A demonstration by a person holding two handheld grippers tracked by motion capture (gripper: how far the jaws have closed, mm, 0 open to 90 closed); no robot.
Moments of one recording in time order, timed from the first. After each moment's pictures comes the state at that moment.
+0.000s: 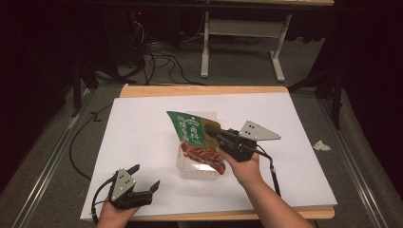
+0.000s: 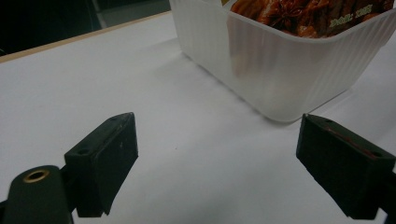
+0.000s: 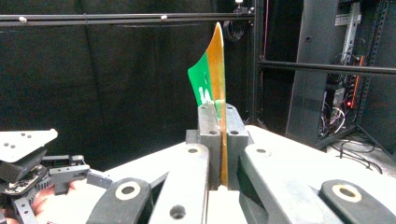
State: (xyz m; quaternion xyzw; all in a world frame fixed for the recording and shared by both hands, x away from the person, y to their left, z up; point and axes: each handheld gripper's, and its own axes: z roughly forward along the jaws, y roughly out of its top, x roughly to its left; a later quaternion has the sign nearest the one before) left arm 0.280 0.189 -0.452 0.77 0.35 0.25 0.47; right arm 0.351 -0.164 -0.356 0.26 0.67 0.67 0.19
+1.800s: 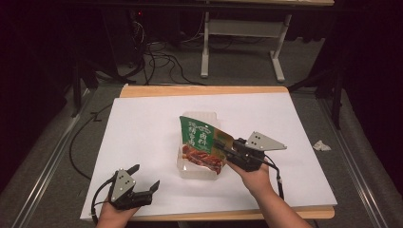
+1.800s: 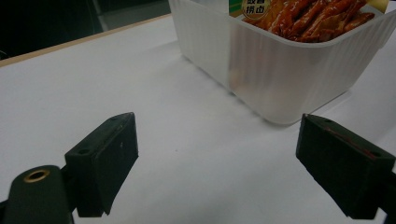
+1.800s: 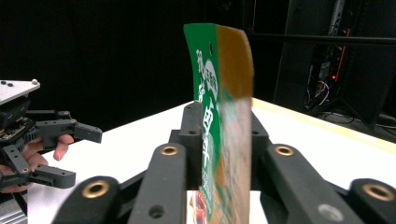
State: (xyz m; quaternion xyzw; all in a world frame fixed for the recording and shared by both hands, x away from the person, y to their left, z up) left arm 0.279 0.189 -0.450 0.77 0.35 0.25 0.48; right arm 0.336 -0.187 -0.381 0.28 0.70 0.62 0.19
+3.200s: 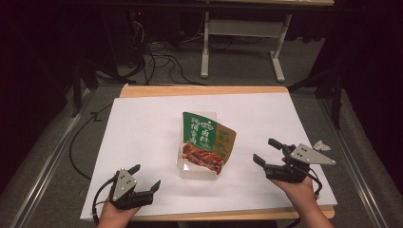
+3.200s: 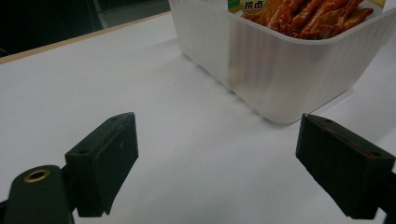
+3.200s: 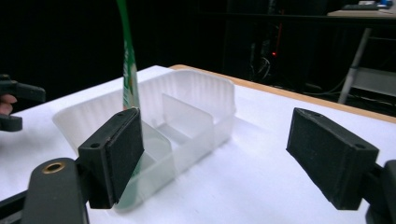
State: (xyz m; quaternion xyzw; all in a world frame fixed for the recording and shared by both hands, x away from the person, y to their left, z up) left arm 0.280 0.186 -0.452 0.77 0.35 0.25 0.47; right arm 0.298 -0.297 -0.396 0.36 0.70 0.57 0.25
